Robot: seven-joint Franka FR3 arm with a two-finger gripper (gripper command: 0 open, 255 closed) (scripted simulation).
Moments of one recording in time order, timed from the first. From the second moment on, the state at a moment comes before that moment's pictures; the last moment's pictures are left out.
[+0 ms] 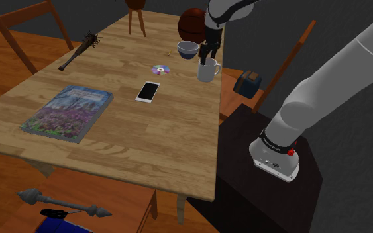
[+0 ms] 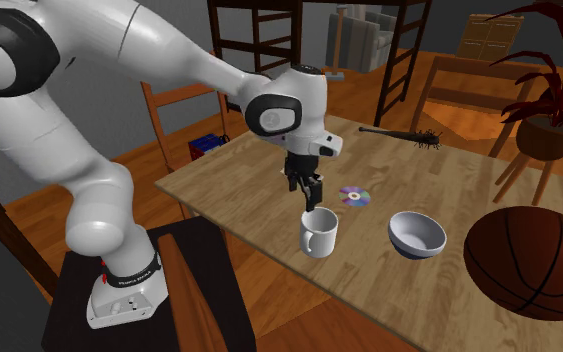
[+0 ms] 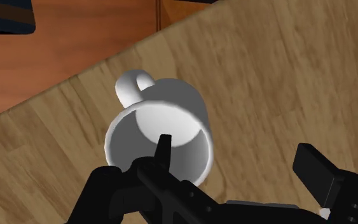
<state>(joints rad) -0.05 -0.24 -0.12 -2.38 -0.04 2.15 -0.19</state>
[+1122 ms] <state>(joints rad) -0.05 -0.07 -0.13 -2.39 -0.01 2.32 -0.23</state>
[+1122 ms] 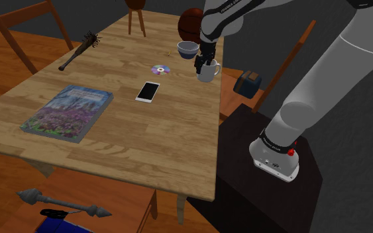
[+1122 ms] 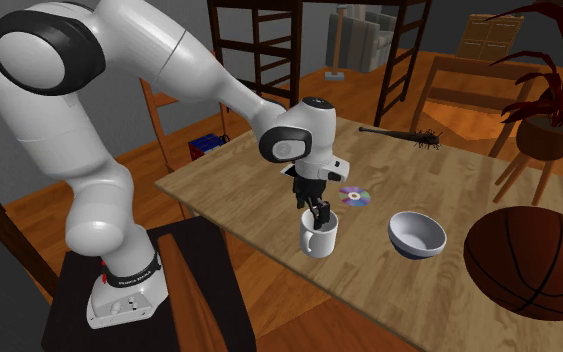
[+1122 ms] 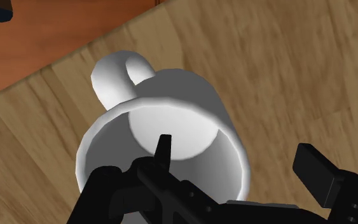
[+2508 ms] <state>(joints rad) -0.05 -0.15 -0.13 -2.33 -0.02 2.18 -0.22</state>
